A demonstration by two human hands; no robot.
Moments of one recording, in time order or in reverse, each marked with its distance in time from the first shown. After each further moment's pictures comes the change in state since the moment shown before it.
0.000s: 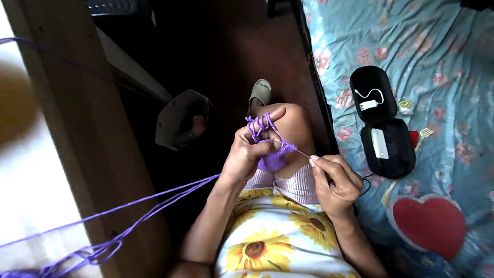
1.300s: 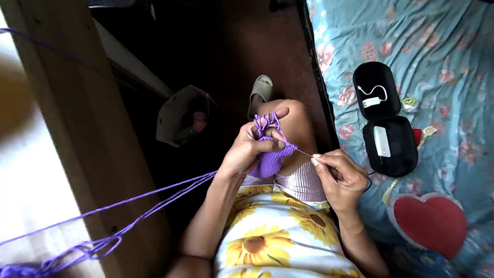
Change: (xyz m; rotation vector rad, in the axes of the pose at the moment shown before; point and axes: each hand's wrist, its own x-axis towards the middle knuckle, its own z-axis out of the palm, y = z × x) left_hand 0.004 0.001 -0.006 0.000 -0.092 -0.151; right_hand -0.001 0.007 -0.010 0.188 -0.091 0.169
